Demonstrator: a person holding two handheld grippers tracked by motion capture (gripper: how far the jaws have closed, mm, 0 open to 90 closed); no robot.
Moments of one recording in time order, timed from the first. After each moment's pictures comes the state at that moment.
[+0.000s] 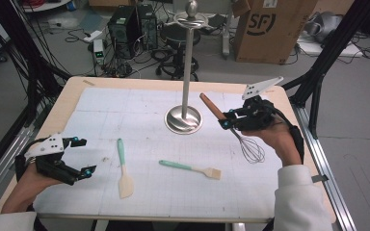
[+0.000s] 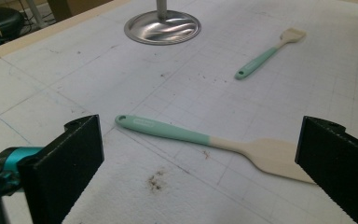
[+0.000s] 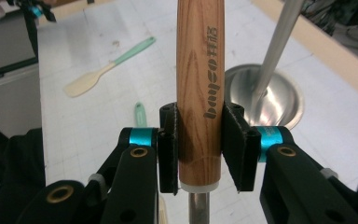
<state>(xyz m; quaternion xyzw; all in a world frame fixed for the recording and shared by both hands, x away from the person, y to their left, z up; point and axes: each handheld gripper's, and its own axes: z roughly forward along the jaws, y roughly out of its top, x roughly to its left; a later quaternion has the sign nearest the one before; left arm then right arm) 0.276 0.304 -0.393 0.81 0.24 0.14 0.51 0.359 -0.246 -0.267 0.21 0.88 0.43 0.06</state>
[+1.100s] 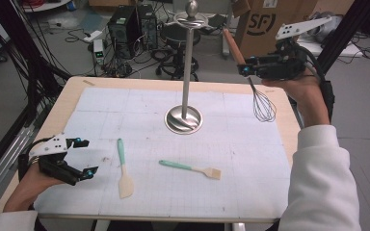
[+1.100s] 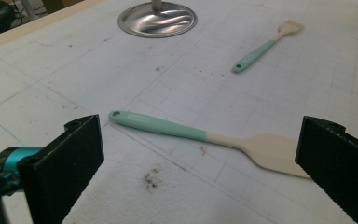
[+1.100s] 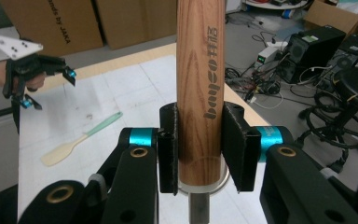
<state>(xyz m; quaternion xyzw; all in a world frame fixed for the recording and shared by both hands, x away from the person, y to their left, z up) 0.278 0.300 -0.396 0.82 0.24 0.13 0.50 0.399 -0.276 -0.156 0.22 0.83 0.50 0.13</state>
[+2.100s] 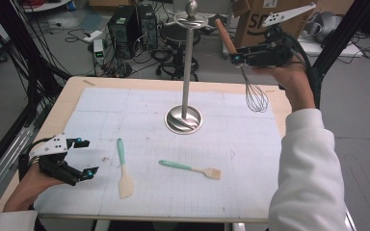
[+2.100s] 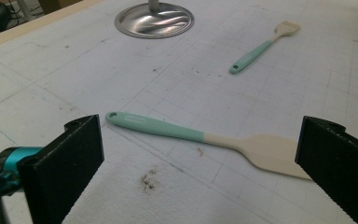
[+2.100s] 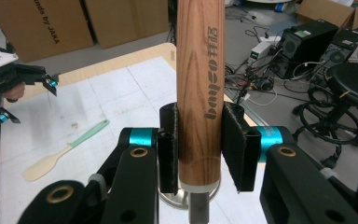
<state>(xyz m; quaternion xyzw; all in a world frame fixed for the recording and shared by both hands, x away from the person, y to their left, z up) 0.279 0.300 -0.396 0.82 0.23 0.13 0.51 0.429 -0.257 -0.151 0.24 0.83 0.48 0.13</state>
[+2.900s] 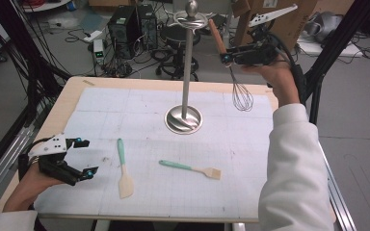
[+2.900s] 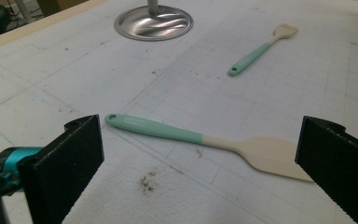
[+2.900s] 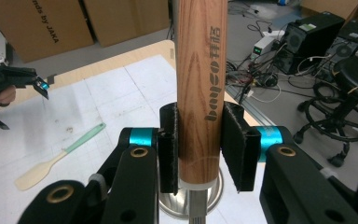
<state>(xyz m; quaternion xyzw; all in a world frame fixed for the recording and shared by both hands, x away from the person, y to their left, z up) 0.278 0.300 -0.395 0.82 0.23 0.13 0.51 0.450 -0.238 -0.164 0.24 0.83 0.48 0.12</state>
